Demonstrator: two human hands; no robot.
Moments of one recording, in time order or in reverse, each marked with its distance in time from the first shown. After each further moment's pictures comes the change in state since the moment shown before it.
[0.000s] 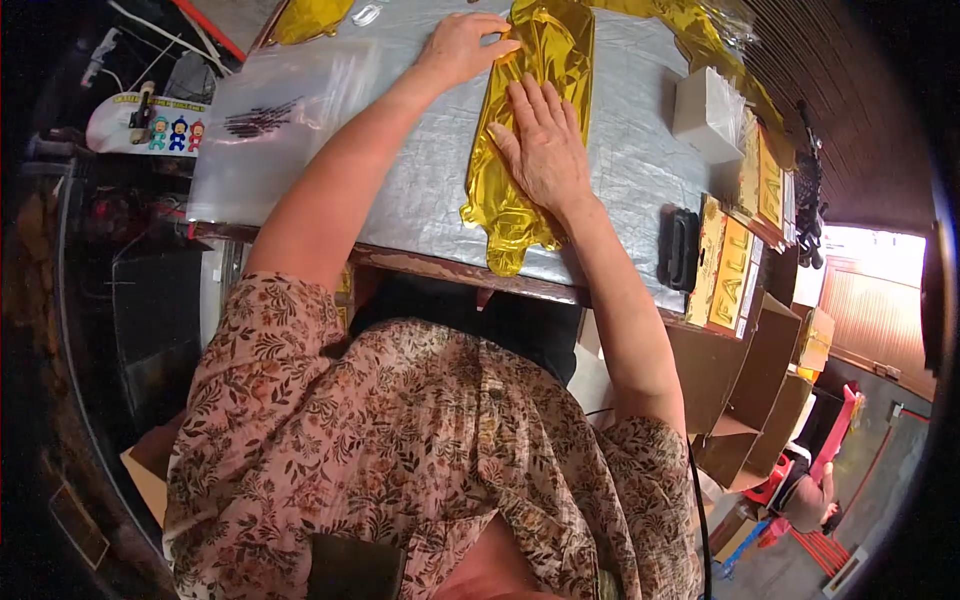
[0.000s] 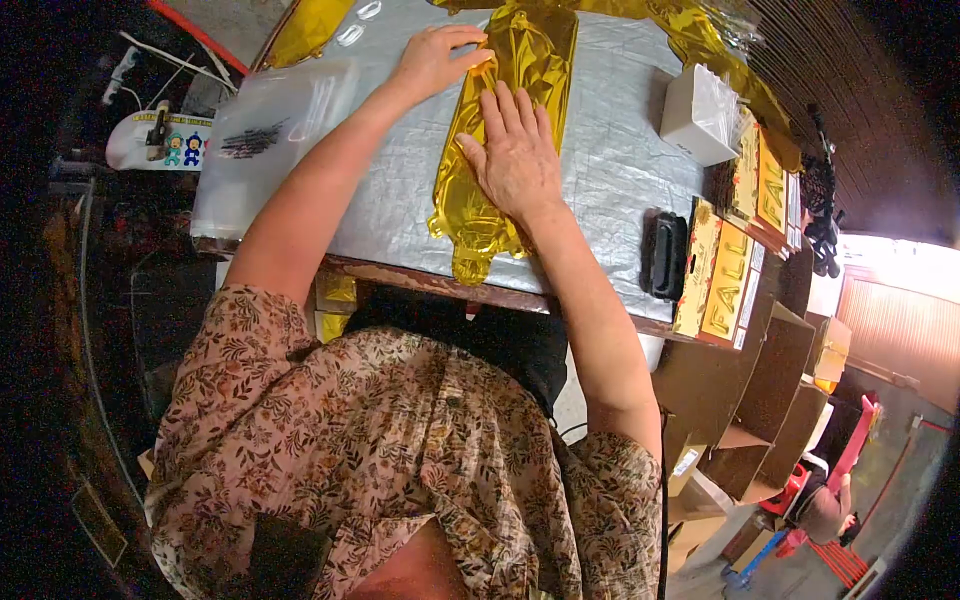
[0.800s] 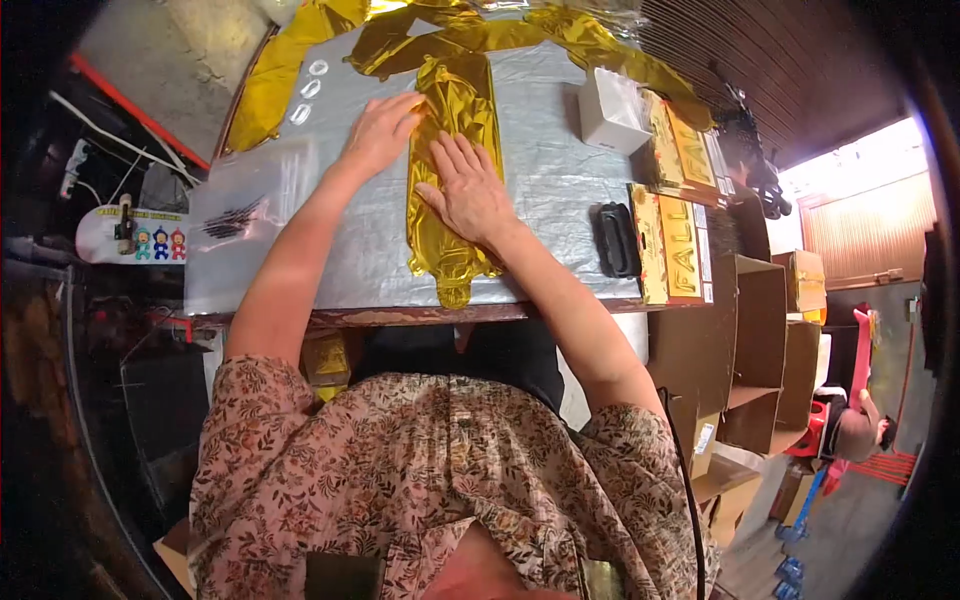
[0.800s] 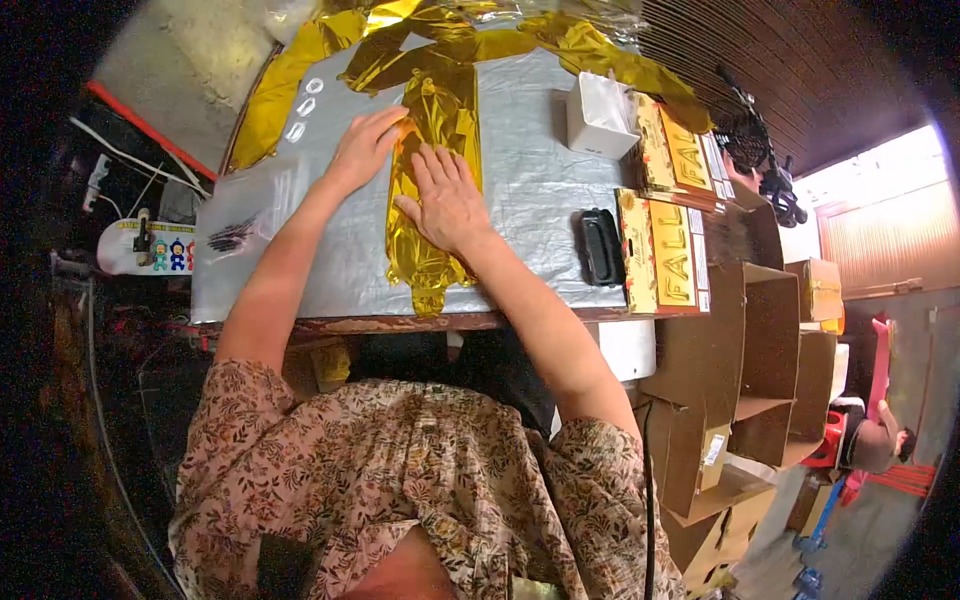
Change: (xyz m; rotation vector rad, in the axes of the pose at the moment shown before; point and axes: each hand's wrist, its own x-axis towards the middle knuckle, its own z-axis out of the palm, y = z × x) left_hand -0.019 0.016 -0.015 0.090 -0.169 -0.005; right_hand 0.000 -0.001 0.003 0.008 0.073 0.030
